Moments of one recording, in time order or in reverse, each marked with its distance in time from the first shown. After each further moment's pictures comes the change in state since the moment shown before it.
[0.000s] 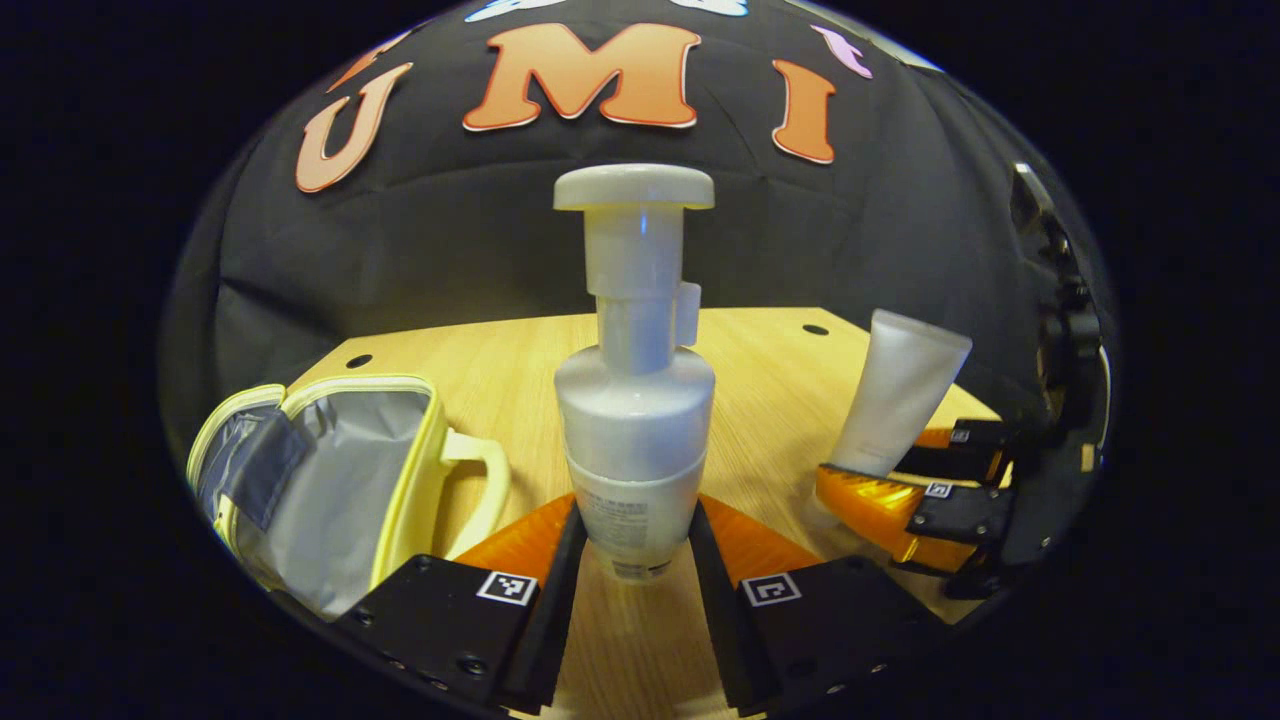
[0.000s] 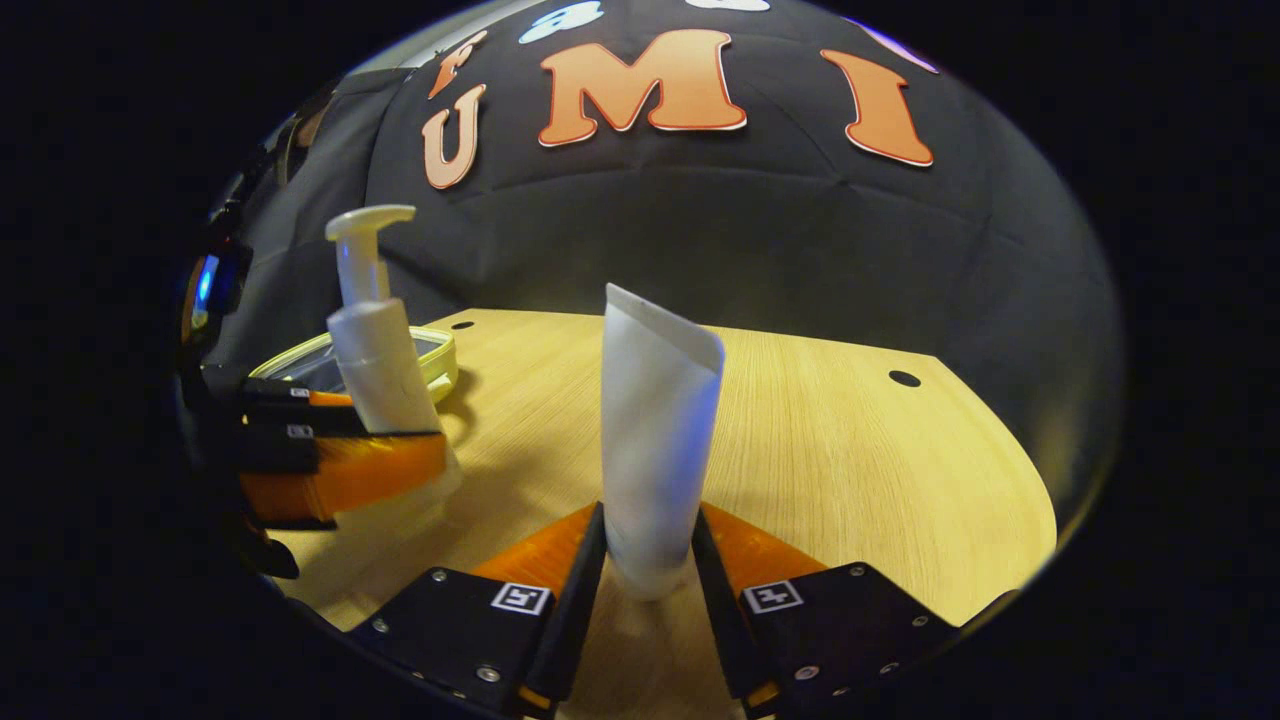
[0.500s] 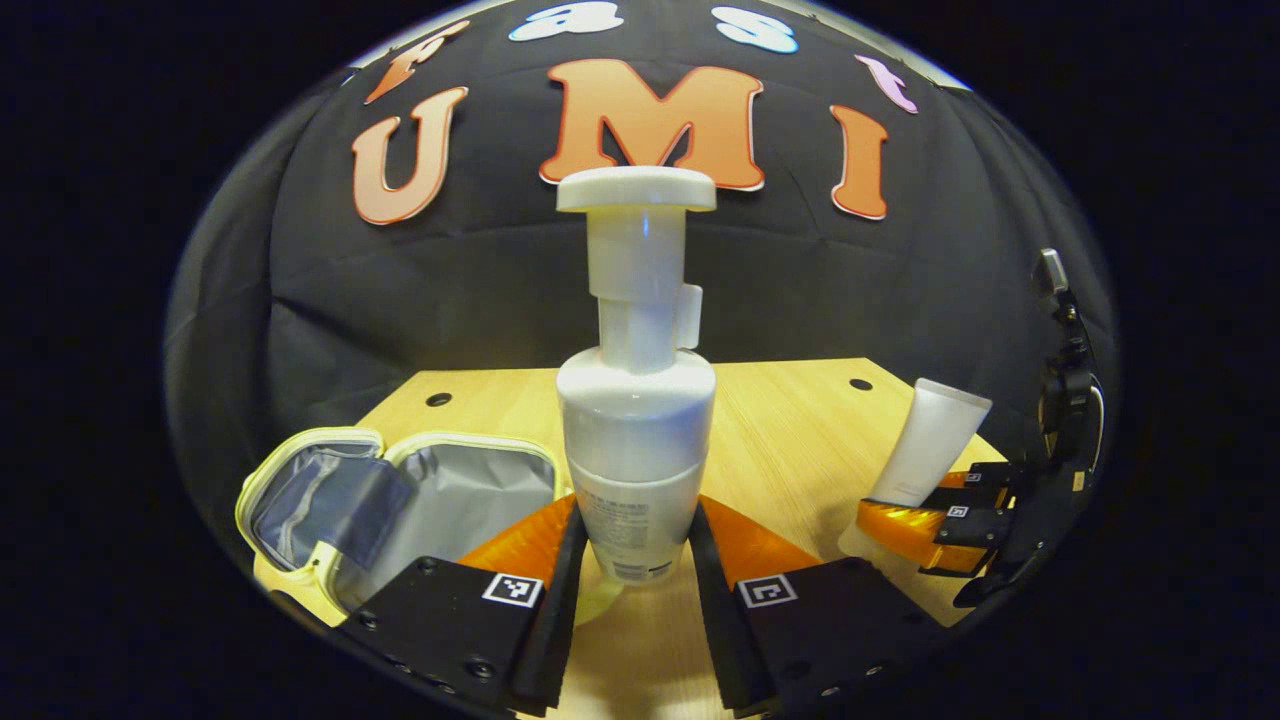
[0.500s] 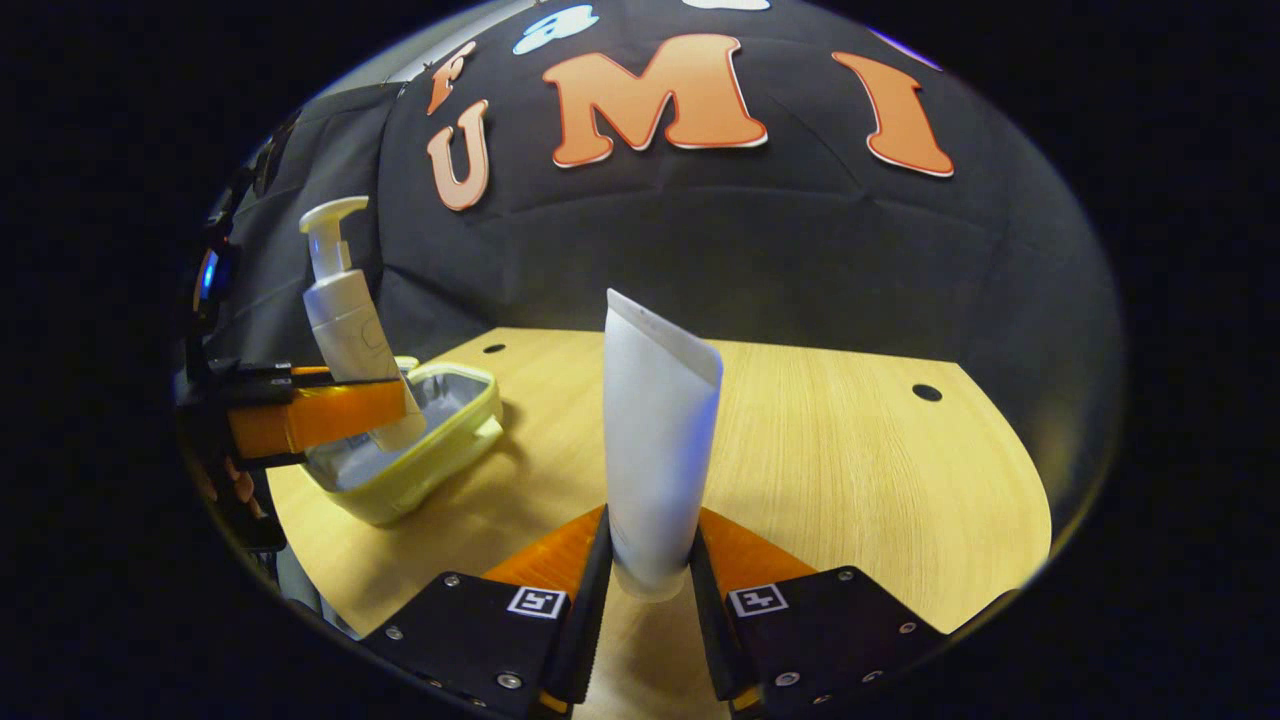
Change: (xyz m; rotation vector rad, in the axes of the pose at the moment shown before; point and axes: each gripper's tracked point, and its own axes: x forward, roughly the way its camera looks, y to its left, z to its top) left arm -0.068 0.078 0.072 -0.034 -0.071 0.149; right arm -0.032 0.037 0.065 0.038 -0.003 0.103
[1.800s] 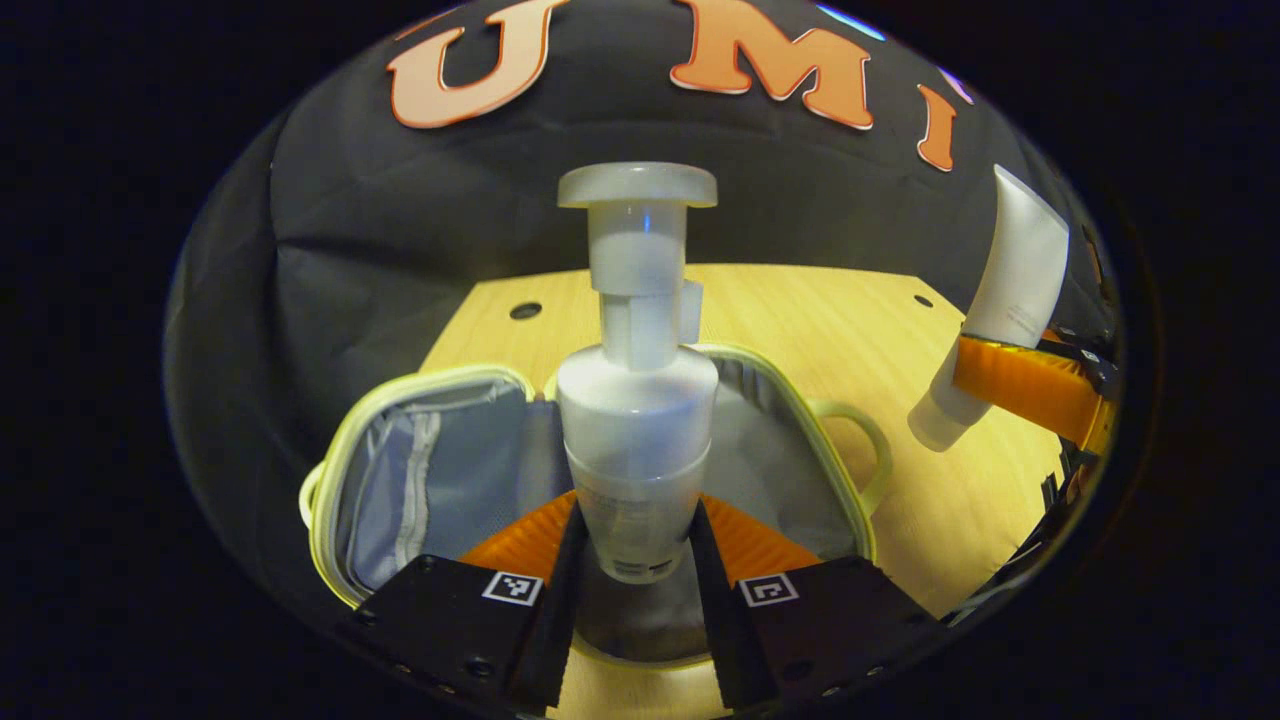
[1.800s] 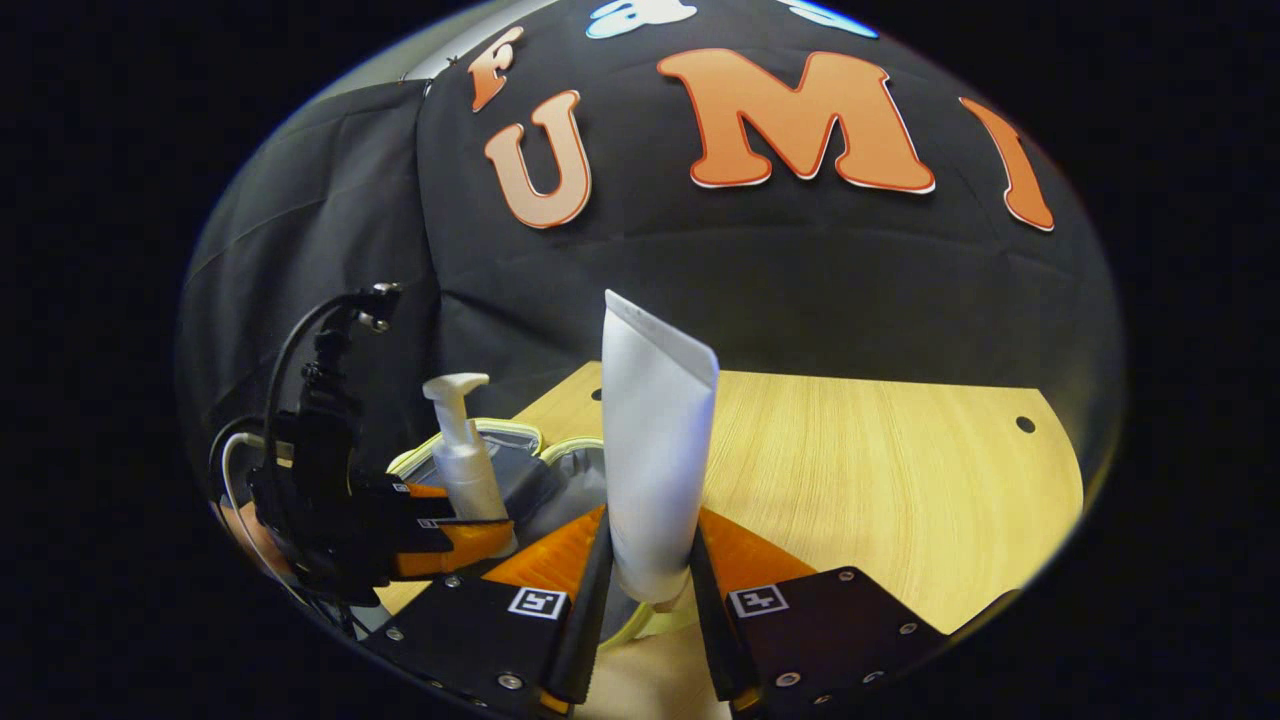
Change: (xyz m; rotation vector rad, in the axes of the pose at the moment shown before) left arm 0.019 0.204 -0.072 0.029 0.391 -0.066; right arm 0.059 0.216 0.076 0.047 0.021 0.075
